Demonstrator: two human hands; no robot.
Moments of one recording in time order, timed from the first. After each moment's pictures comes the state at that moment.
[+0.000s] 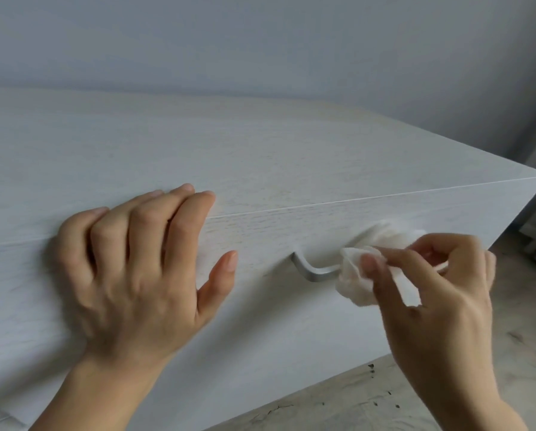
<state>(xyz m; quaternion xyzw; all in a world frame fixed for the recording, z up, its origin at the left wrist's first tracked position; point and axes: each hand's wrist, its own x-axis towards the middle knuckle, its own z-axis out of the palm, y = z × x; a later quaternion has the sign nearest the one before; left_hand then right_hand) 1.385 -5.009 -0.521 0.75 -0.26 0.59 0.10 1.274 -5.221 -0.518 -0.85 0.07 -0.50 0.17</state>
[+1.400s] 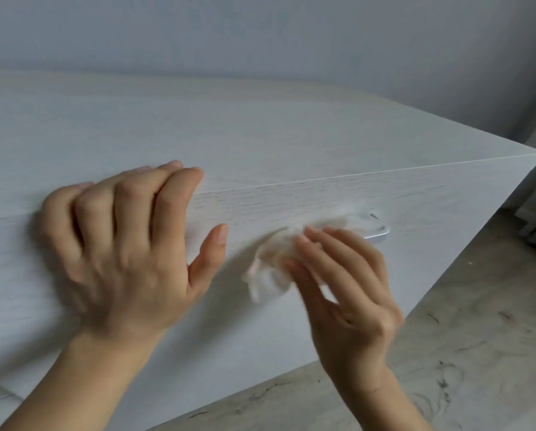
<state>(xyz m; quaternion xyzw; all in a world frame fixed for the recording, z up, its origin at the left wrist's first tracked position) 1.384 -5.006 -0.520 0.76 -0.28 0.57 0.13 1.307 -5.181 -0.555 -0.73 -0.08 -0.64 0.21</state>
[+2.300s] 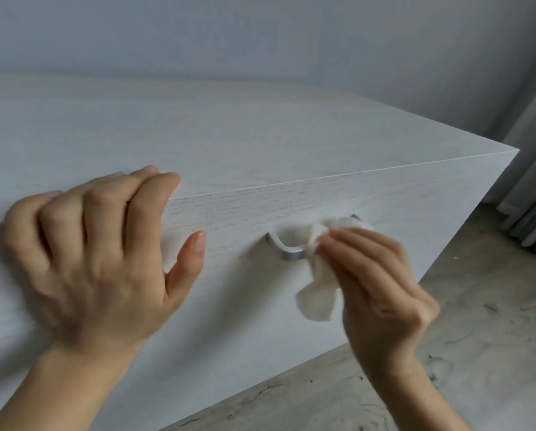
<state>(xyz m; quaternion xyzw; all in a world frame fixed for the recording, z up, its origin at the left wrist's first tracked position) 1.387 -5.005 -0.521 0.76 -0.32 0.52 0.21 1.292 -5.222 -0.548 -0.75 -0.11 -0.62 0.18</state>
